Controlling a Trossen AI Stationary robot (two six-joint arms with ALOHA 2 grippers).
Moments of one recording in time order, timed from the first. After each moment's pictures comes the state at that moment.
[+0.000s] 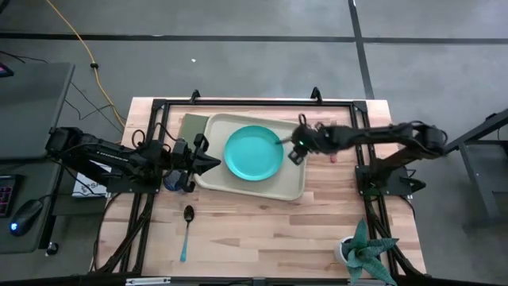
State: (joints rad) left arm 0.04 0.94 0.28 0.95 0.03 -0.21; right arm -0.21 1.40 0.85 -0.54 0.34 0.42
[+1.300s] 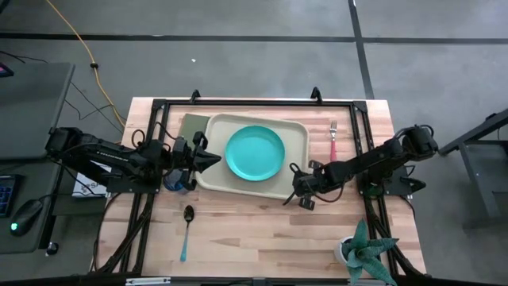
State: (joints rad) left arm 0.05 0.94 0.28 0.96 -0.02 -0.21; right arm 0.25 1.52 0.78 -0.58 0.20 0.49
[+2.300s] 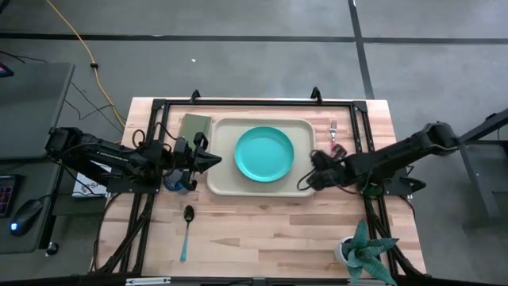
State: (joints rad) left arm 0.05 0.94 0.28 0.94 -0.01 -0.21; right arm 0.26 1.21 0.69 -0.79 0.65 0.85
